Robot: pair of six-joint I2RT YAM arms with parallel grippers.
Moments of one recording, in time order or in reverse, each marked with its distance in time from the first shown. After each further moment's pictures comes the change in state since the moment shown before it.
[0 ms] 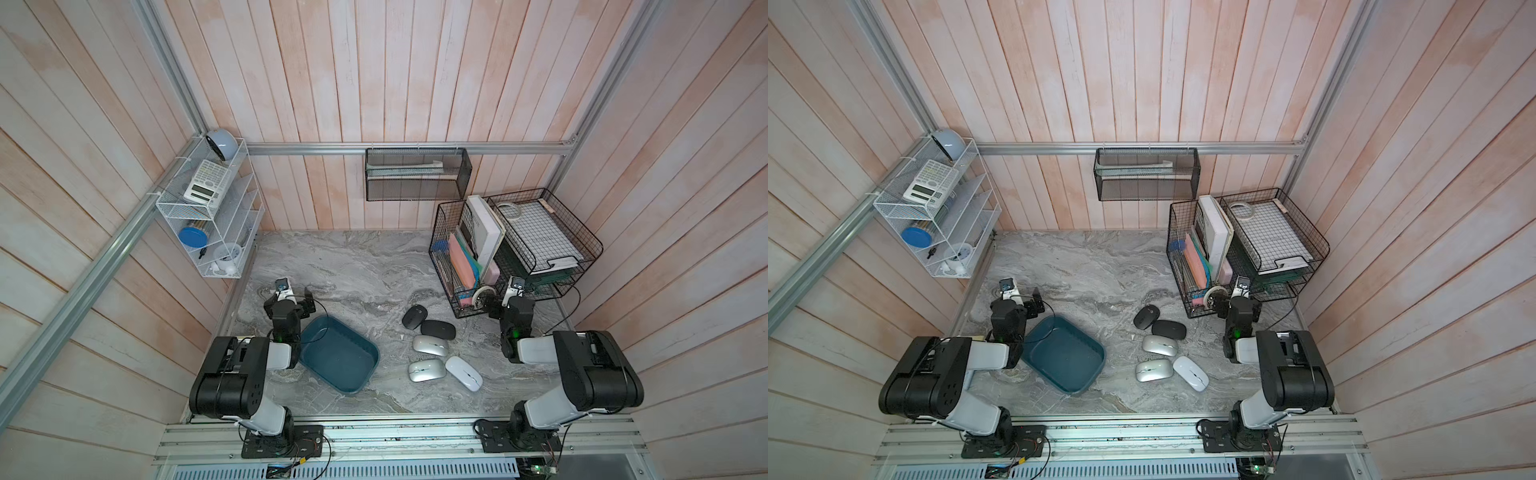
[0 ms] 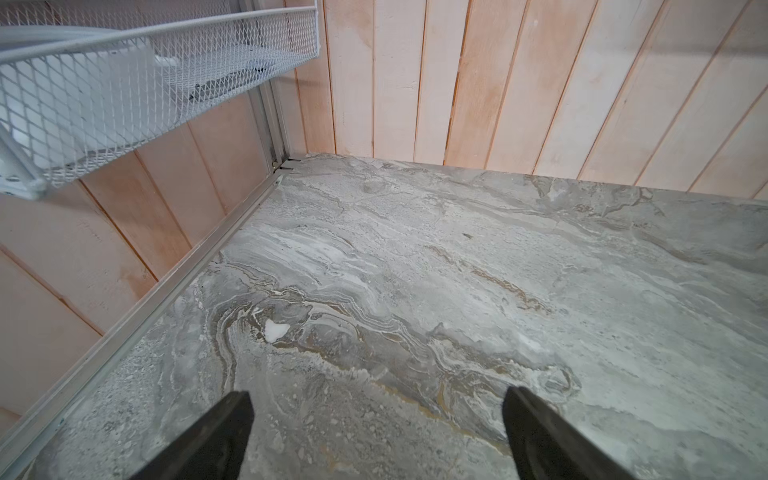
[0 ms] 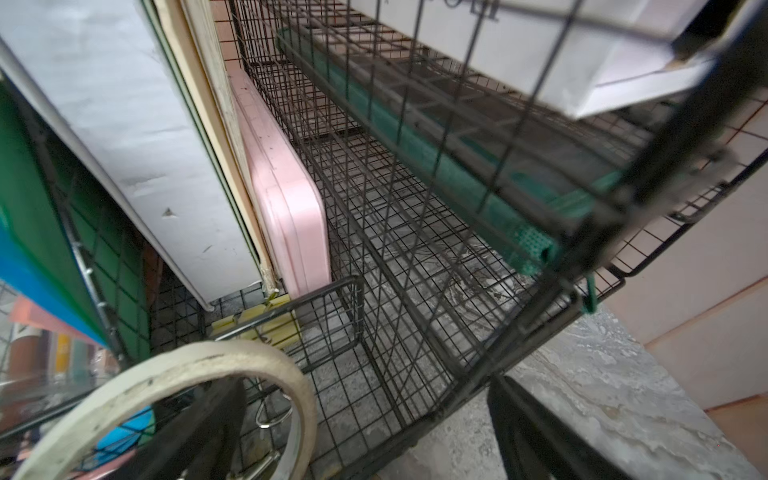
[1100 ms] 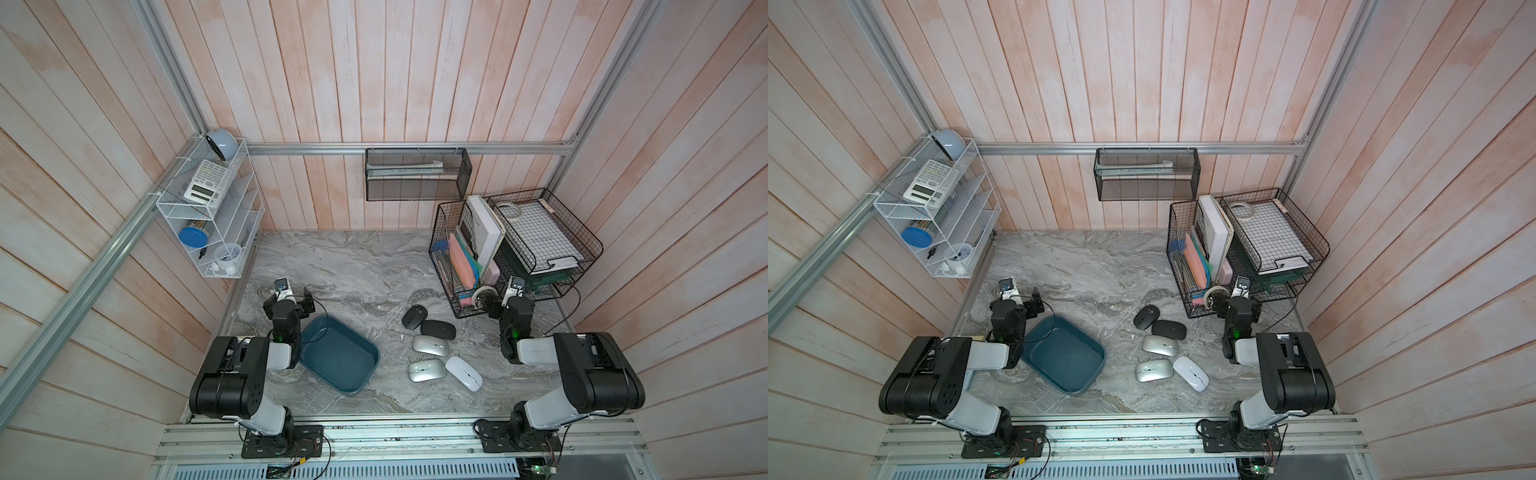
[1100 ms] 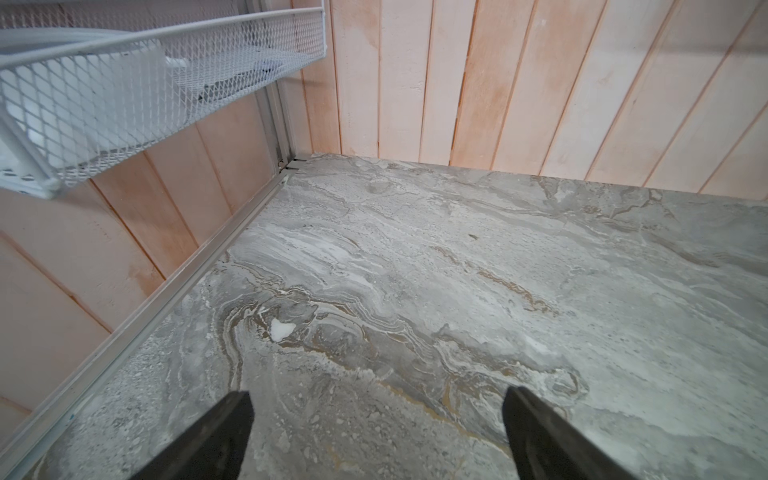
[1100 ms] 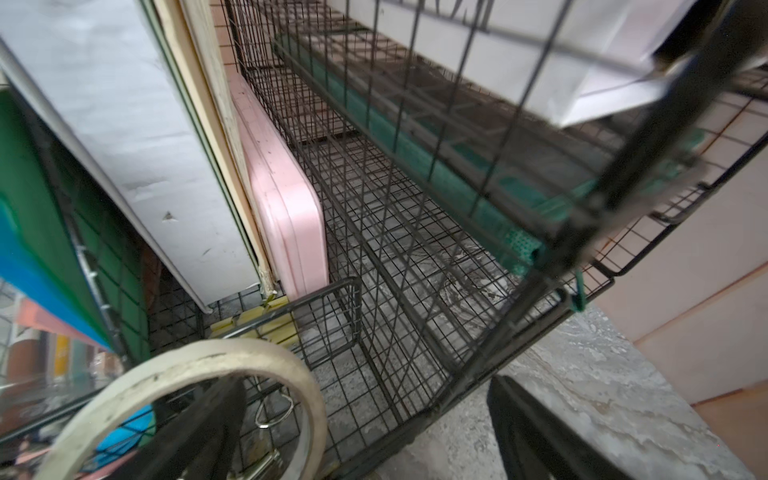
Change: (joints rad) left arm -0.006 -0.006 0.000 -0.004 -0.048 0.000; right arm 0.032 -0.078 -0.012 -0.044 0.053 -0.005
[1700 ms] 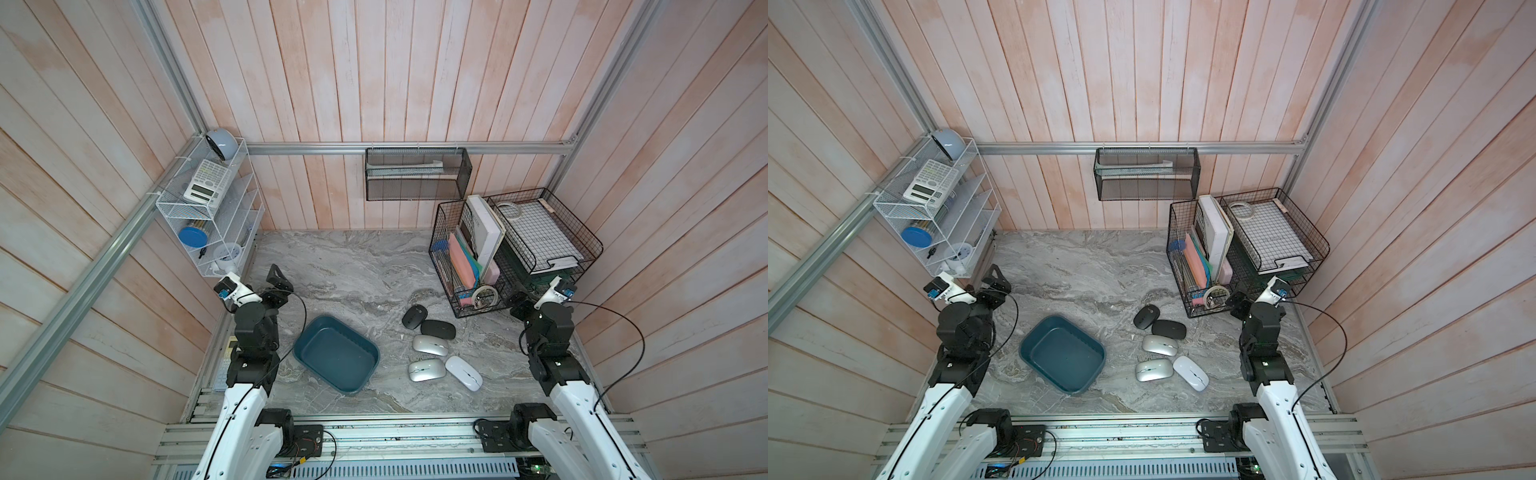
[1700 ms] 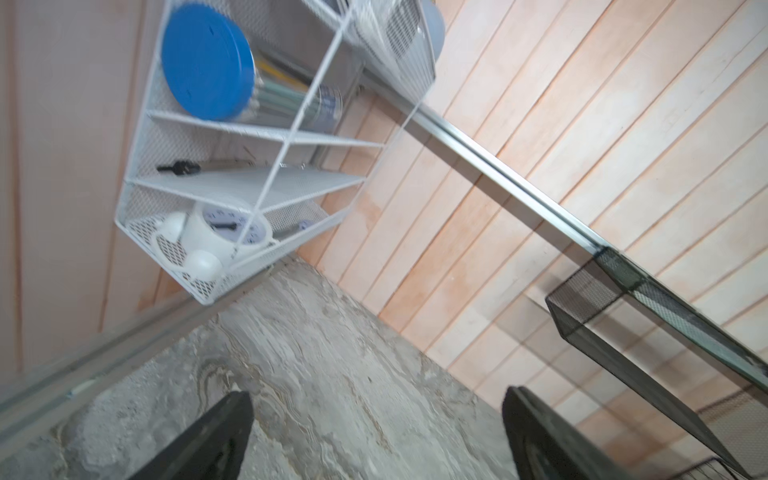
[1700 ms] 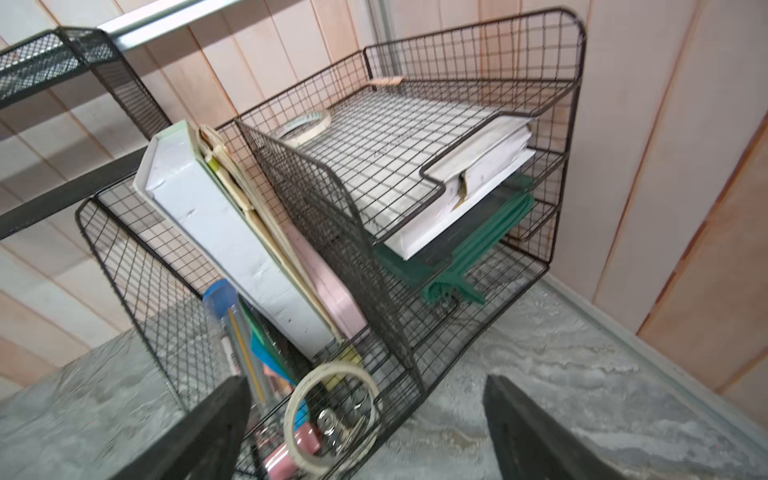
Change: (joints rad) left arm 0.023 -0.790 0.214 -0.830 0.105 -0.527; right arm -0.012 -0.775 0.171 -0.905 -0.065 0.380
